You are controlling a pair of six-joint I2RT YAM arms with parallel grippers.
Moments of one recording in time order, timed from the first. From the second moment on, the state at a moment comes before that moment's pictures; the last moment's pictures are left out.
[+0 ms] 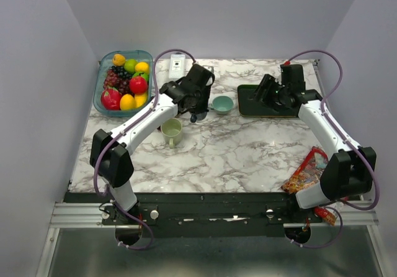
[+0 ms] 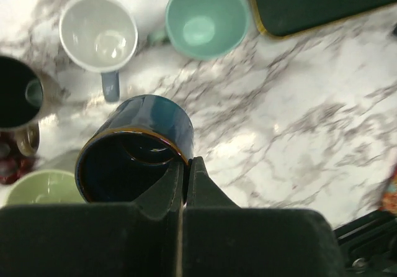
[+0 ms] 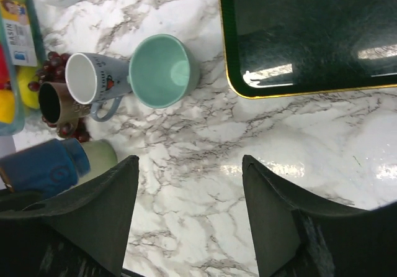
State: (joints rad) left arm -0.67 1.71 1.66 -0.73 -0.07 -0.41; right arm 0.19 1.48 1.26 -0.50 -0.20 0.57
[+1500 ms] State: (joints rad) left arm -0.72 1.60 1.38 -0.51 -0.20 -0.20; right arm 0.09 1.59 1.29 -0.56 0.18 0.34
